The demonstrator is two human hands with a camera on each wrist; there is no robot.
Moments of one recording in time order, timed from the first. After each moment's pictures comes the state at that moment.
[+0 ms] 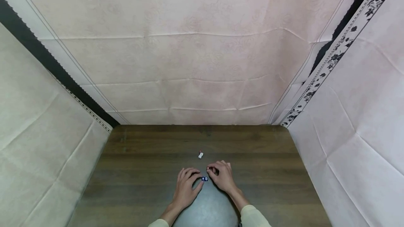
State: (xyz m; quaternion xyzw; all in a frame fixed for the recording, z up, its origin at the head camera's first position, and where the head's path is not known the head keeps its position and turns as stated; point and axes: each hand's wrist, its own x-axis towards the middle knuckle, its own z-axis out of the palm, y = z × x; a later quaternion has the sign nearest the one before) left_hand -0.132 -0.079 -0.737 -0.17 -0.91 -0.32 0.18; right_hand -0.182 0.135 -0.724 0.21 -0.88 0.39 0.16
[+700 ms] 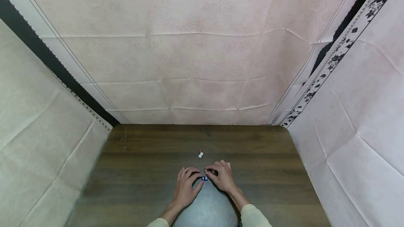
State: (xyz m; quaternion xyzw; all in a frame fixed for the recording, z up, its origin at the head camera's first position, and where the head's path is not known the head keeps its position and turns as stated) left_hand -0.133 -0.080 -0.738 -0.17 -0.91 -0.33 0.19; right_hand -0.183 0.137 -0.723 0.22 -0.91 0.34 0.12
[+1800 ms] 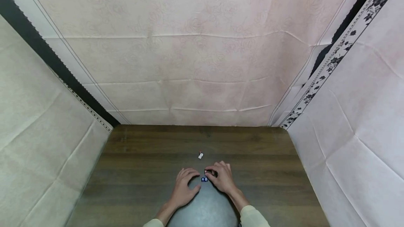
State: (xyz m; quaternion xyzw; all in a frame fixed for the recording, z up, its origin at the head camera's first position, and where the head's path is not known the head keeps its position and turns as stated) left_hand -0.132 -0.094 -0.719 -0.18 -0.89 -0.42 0.11; right_hand -0.182 0.137 -0.718 0.21 -0.91 0.34 0.09
